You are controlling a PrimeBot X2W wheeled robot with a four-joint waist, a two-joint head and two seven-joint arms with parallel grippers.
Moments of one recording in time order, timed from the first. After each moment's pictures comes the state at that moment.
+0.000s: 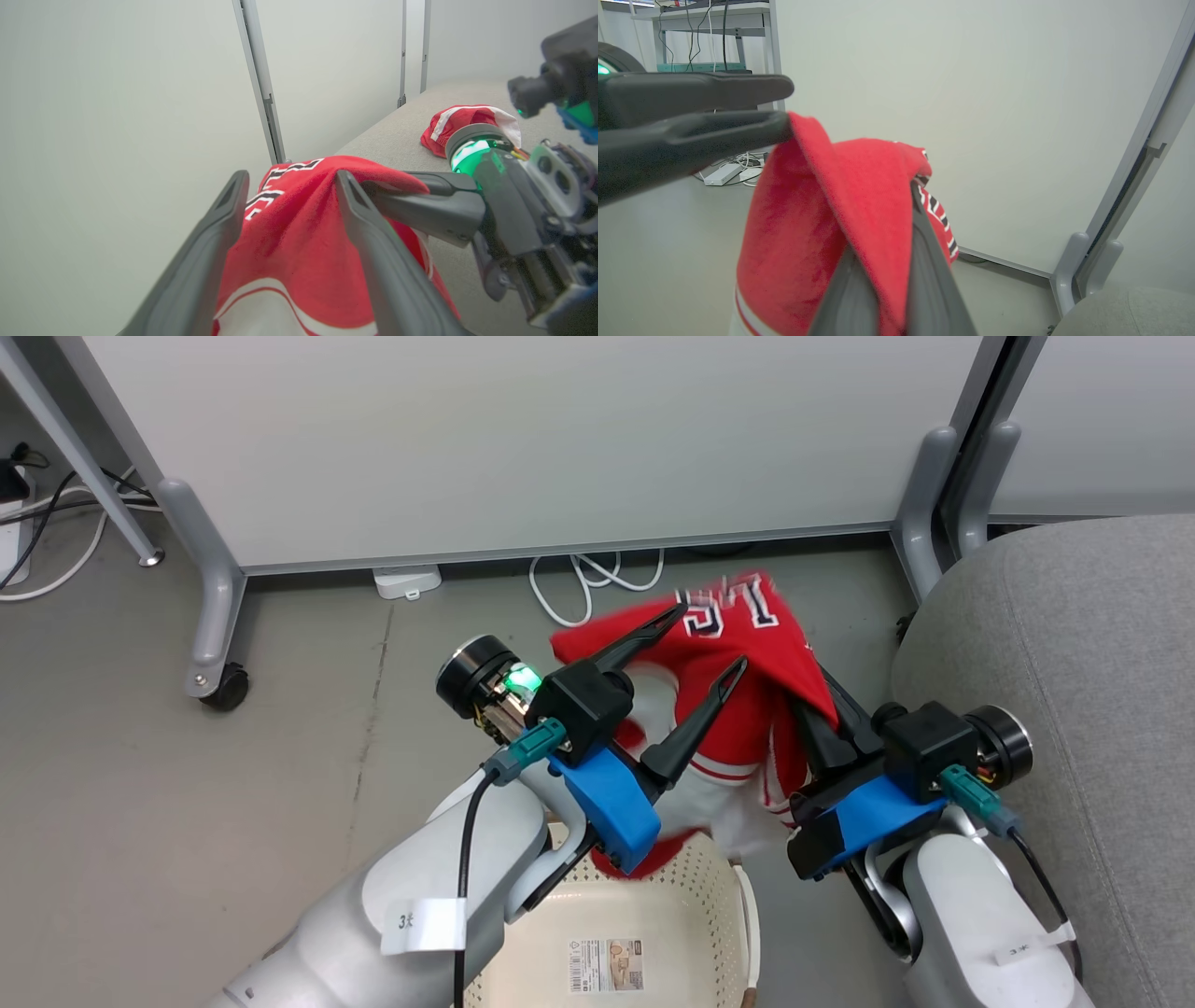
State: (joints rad) left arm -0.75 0.17 -1.01 0.49 -0.59 -0.09 -0.26; right arm -0.41 -0.05 0.23 0.39 0.03 0.13 -0.26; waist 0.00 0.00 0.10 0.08
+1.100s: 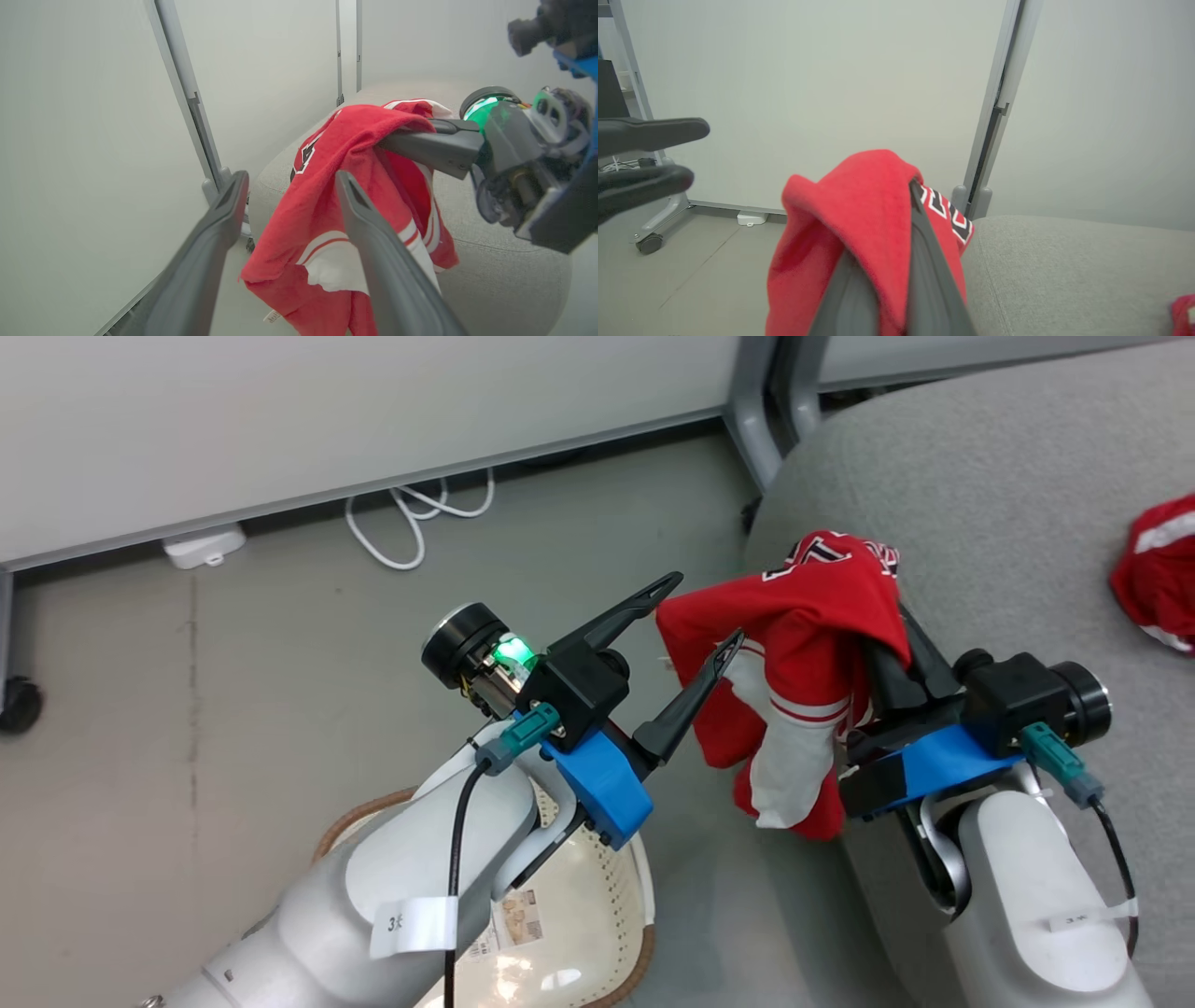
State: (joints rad) left arm -0.80 0.20 -1.03 0.45 -0.56 -0.07 -0.26; right arm -0.44 -0.05 0.10 0.33 0.00 0.13 -0.26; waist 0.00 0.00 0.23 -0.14
